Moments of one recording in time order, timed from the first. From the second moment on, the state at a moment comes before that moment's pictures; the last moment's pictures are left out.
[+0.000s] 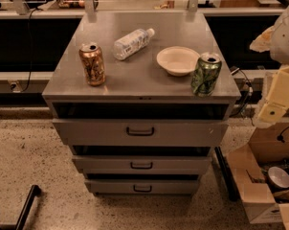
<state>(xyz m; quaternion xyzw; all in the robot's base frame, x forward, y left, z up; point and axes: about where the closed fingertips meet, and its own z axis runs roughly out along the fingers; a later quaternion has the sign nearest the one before) 0.438 -0.217 0.976 -0.60 0.78 -0.03 0.16</state>
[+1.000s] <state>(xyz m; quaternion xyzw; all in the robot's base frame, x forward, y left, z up) 0.431 -0.190 0.930 -0.62 0.76 -0.03 0.20</state>
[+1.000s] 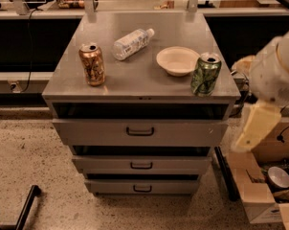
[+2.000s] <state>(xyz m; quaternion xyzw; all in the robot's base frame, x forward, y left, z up) 0.414 -0.155 0.864 -0.67 0.70 -0.03 0.25</state>
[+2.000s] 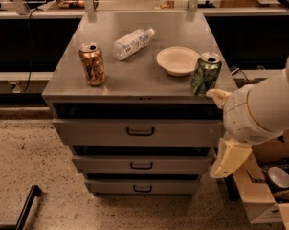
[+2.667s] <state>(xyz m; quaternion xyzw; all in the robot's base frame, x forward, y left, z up) 0.416 -0.108 0.780 -0.69 0.67 -0.01 0.28</state>
